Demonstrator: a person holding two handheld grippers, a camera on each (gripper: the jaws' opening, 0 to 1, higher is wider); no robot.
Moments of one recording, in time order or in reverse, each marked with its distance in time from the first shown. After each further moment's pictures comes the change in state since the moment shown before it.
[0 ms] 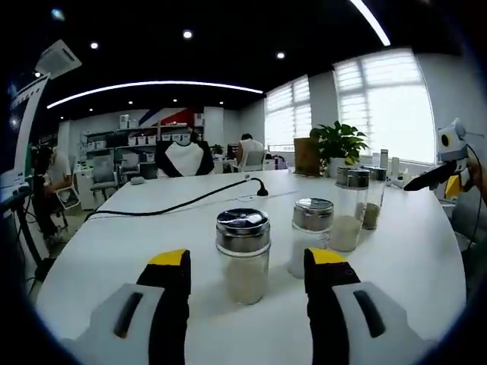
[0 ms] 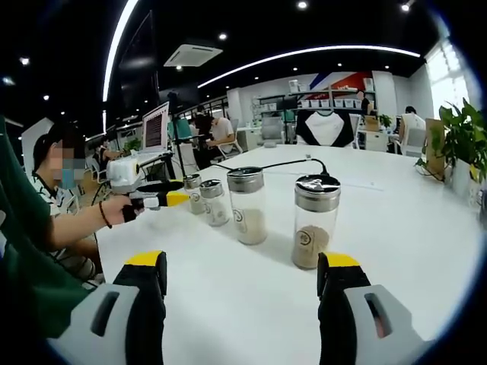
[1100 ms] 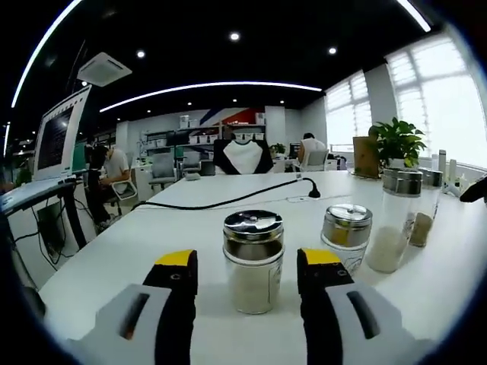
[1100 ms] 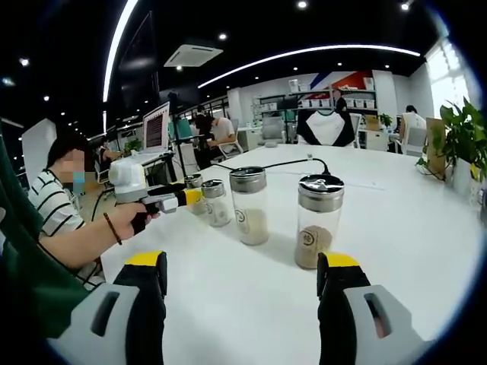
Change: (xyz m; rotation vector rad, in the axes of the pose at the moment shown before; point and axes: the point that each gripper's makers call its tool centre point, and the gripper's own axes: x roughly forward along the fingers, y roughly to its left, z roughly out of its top) left arm 0.008 0.000 0.010 -0.055 -0.003 0.353; right arm 0.002 0.001 0.000 0.001 0.007 -0.001
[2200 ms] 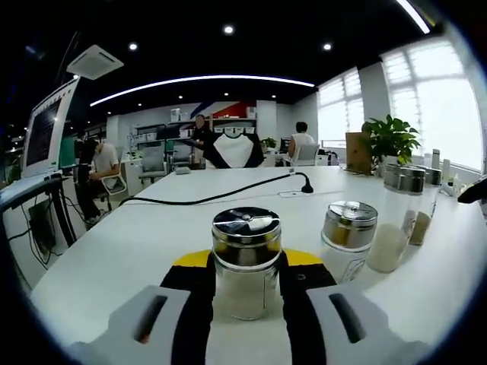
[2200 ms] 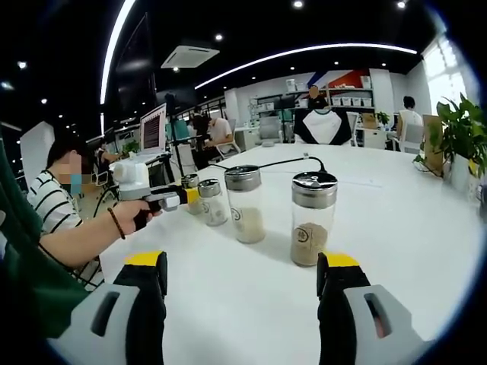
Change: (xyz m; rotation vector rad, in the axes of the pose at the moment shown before) left arm 0.012 -0.002 -0.004 -0.002 0.034 -0.057; right arm -0.004 -0.008 -0.002 0.018 -0.004 -0.019
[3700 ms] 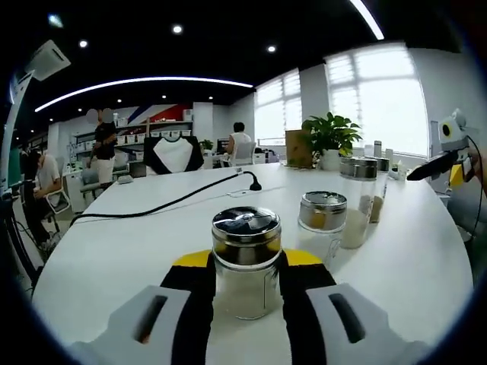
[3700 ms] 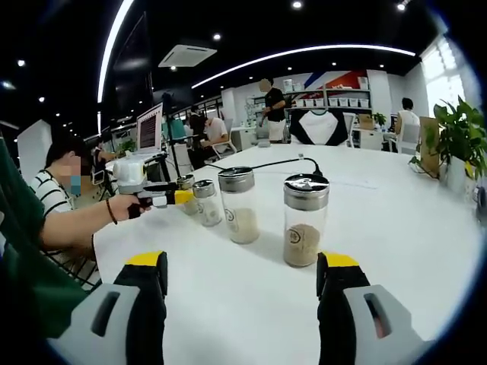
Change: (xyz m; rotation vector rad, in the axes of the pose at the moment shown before) left arm 0.001 -0.013 -0.003 0.085 -0.002 -0.417; right arm -0.003 -0.004 0.001 -0.005 0.007 -0.017
